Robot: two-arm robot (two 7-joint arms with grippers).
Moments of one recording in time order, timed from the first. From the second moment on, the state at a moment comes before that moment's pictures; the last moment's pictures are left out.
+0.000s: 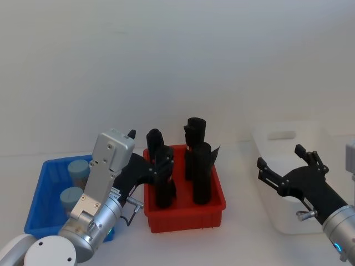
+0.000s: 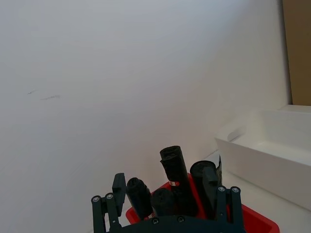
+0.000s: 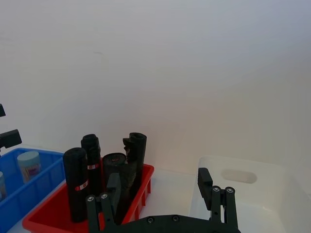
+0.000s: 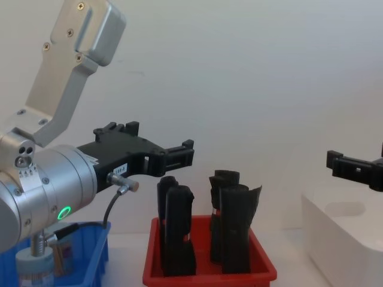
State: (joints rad) left arm -0.24 0.38 0.45 -1.63 -0.20 0.01 -0.01; right arm -0.01 0.34 -0.23 -1.77 0.29 0.03 0.07
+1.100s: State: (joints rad) left arm -0.24 0.38 0.45 -1.63 -0.20 0.01 -0.01; right arm -0.01 0.34 -0.23 -1.77 0.29 0.03 0.07
